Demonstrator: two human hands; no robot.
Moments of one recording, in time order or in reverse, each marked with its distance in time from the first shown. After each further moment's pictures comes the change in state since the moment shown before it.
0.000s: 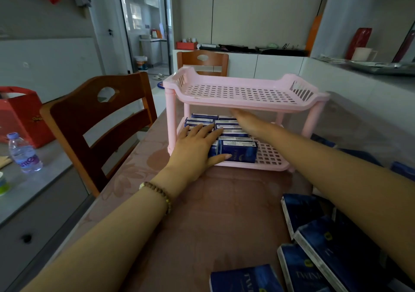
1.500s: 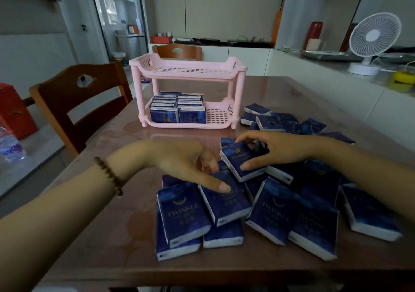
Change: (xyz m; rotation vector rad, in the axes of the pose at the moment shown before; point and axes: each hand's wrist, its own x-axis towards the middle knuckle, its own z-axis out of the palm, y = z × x) left_hand -0.106 0.127 -0.104 -0.571 -0.833 0.243; right_hand -0.274 0.017 -0.076 -0.289 -0.382 -0.008
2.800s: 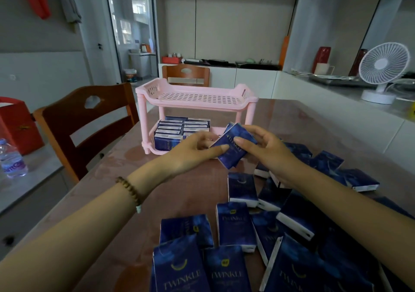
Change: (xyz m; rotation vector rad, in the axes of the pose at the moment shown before) left_hand 0.057 -0.036 -0.037 -0.586 0.662 0.050; right_hand 0.079 0.009 -0.006 0.819 0.551 -0.280
